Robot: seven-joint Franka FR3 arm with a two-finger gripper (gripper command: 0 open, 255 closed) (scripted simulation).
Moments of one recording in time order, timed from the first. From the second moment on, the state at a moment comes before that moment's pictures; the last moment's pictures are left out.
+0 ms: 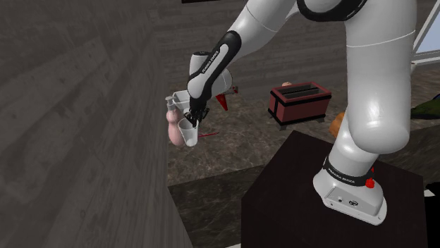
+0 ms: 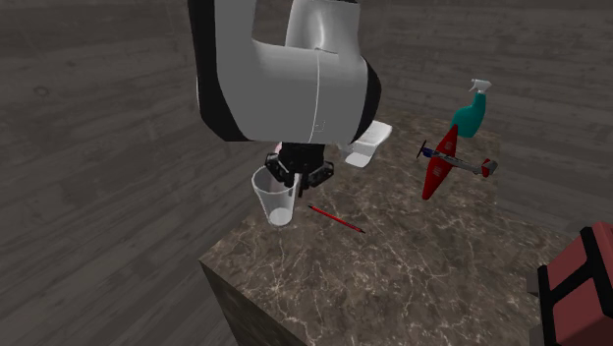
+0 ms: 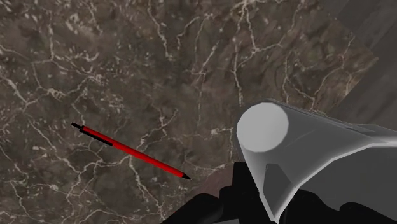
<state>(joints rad) 0.17 0.33 0.01 -2.15 0.19 2.67 0.14</state>
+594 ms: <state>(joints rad) 0.17 0.24 0.00 -2.14 0.17 2.57 0.17</state>
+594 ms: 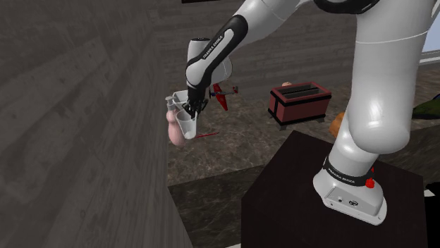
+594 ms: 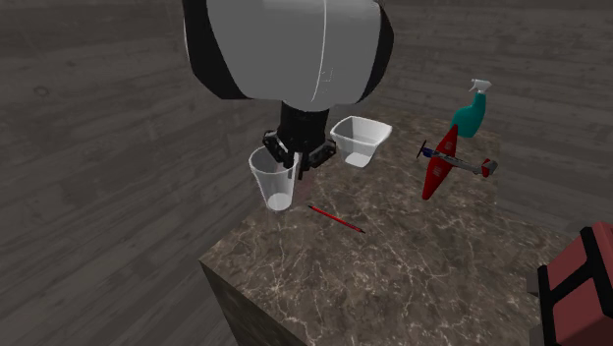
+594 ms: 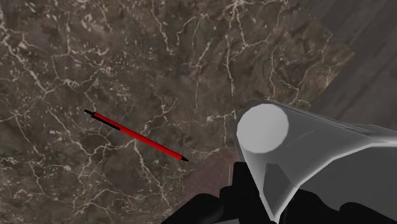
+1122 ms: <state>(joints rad) 0.18 0.17 -0.01 -2.11 0.15 2.48 0.19</state>
